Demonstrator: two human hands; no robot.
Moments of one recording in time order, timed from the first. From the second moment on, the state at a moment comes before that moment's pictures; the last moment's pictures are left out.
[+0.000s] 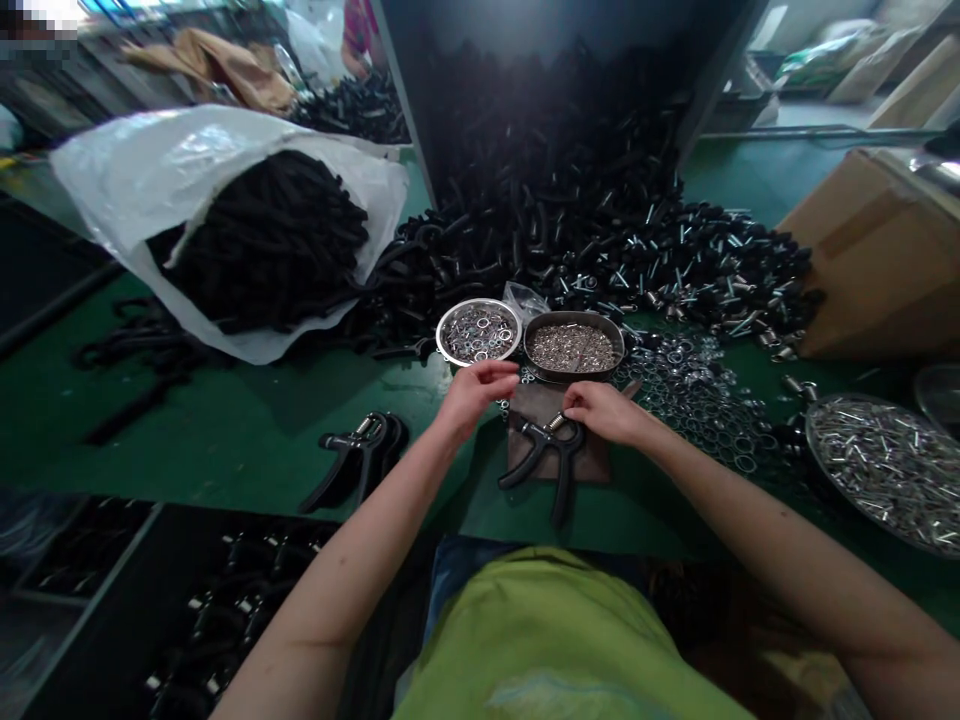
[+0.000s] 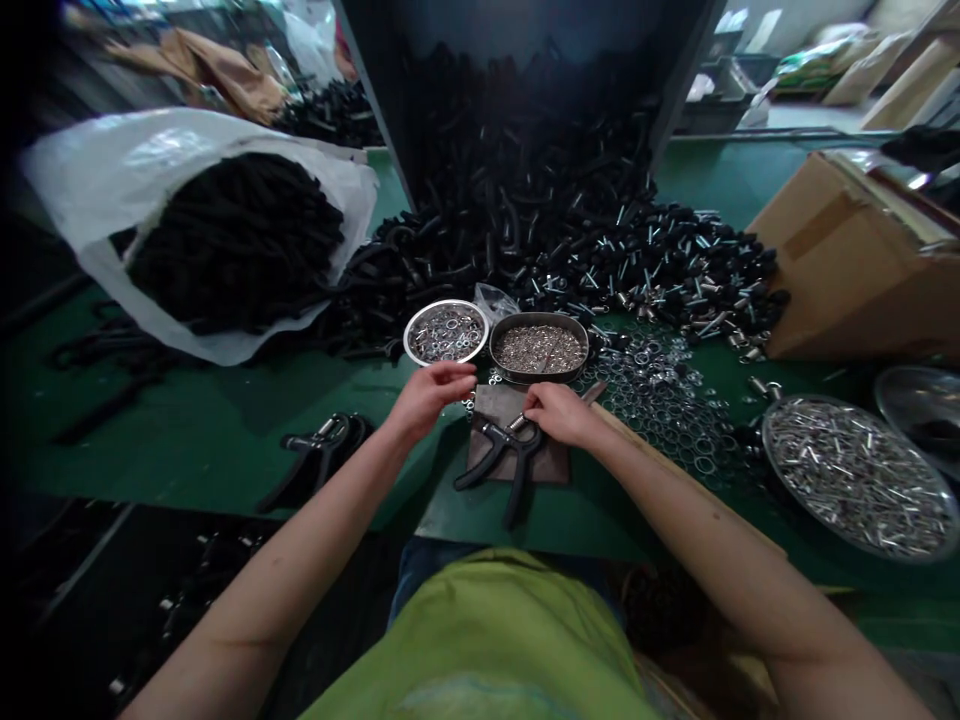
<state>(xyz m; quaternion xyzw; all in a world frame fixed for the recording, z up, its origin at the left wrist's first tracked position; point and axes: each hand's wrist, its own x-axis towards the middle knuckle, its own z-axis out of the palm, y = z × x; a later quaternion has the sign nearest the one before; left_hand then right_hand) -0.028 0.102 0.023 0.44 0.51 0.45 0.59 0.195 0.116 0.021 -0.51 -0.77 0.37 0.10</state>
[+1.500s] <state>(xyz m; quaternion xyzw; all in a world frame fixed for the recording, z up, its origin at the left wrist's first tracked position) 0.019 0.091 -0.005 0.68 0.49 0.15 0.53 0.249 0.017 0.067 -0.57 -0.74 0.26 0.24</state>
